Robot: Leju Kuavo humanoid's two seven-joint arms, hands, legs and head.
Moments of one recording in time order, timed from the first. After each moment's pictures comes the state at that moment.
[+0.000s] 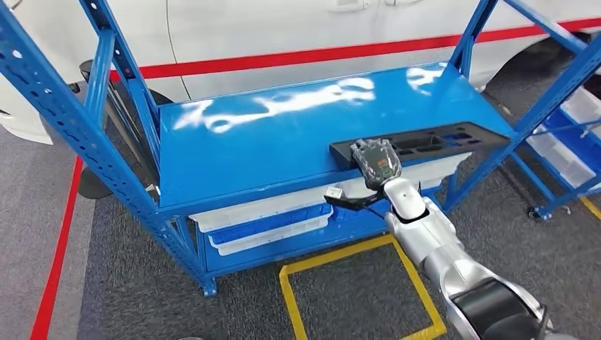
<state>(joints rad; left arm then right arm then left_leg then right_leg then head) -0.03 -0.04 -0.29 -0.14 0.46 -0.13 -0.19 -0.55 -0.27 0.07 -0.78 1.40 -0.22 -0.15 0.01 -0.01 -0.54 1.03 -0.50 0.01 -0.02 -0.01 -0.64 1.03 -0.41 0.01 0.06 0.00</state>
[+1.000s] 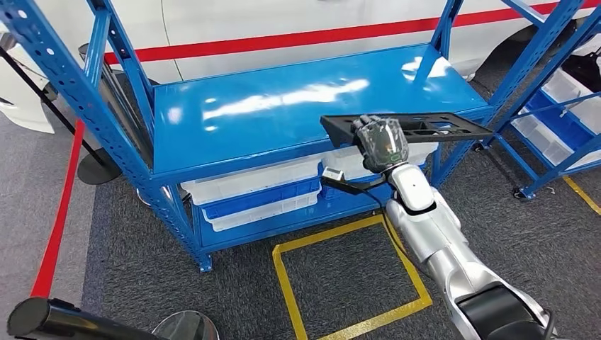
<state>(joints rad) -0.03 -0.03 -0.29 -0.14 0.48 -0.13 -0.20 -0.51 -0.28 0.01 -1.06 1.29 -0.25 -0.21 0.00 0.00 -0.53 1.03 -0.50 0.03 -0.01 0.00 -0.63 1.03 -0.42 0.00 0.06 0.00</state>
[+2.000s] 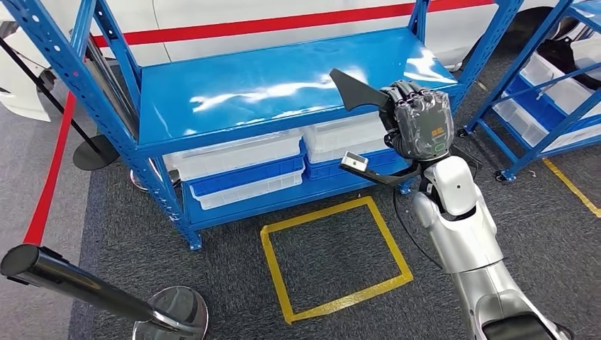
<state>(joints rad) -0.03 -0.03 -0.34 -0.14 0.48 -0.14 -0.21 -0.38 -0.32 -0.13 -1.53 1.25 -0.24 -0.27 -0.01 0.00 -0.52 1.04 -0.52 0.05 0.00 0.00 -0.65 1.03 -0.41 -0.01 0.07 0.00</state>
